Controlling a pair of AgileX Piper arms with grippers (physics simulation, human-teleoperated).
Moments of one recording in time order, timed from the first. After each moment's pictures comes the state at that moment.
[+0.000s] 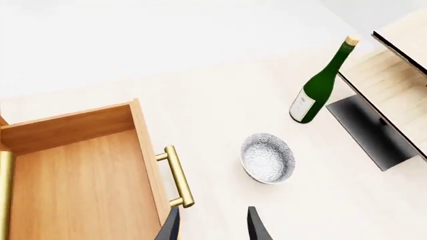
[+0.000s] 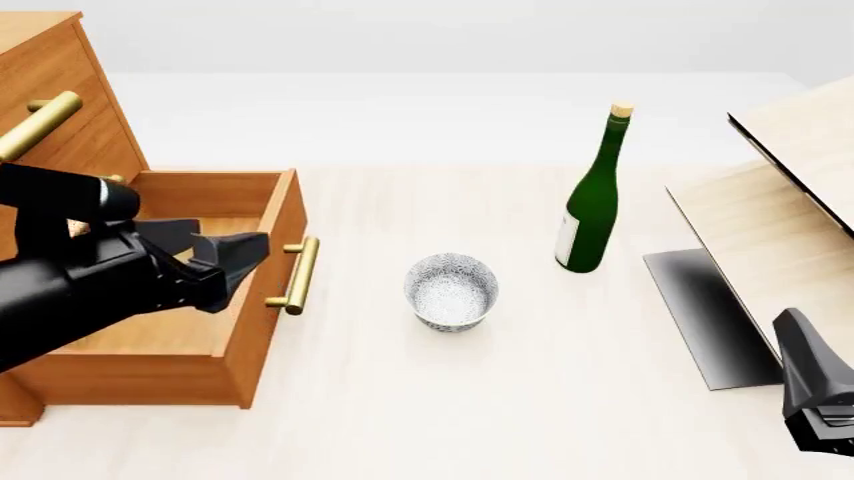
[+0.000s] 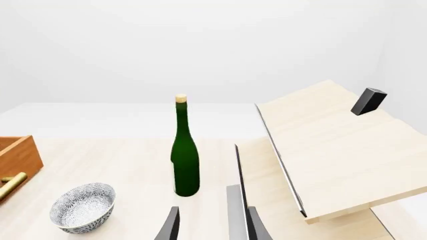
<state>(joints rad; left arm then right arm) -0.46 0.86 -0.51 0.12 -0.15 0.01 0.01 0.00 0.00 0.00</state>
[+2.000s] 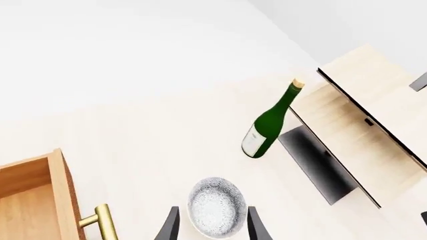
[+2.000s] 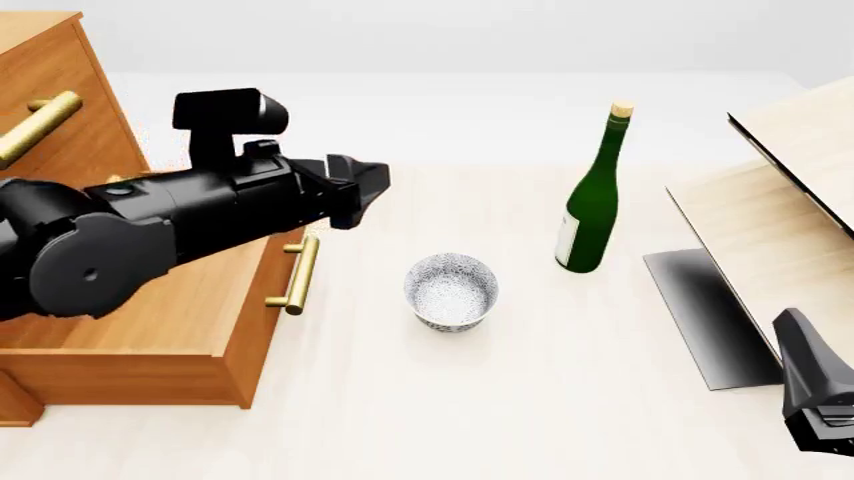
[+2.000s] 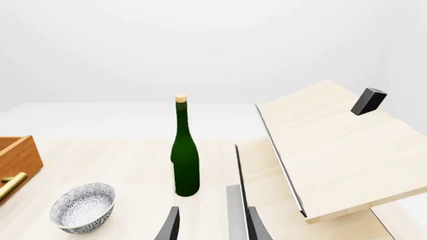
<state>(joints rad) -0.61 1.25 -0.77 -0.07 -0.28 0.01 0.01 0.00 0.00 0.00</state>
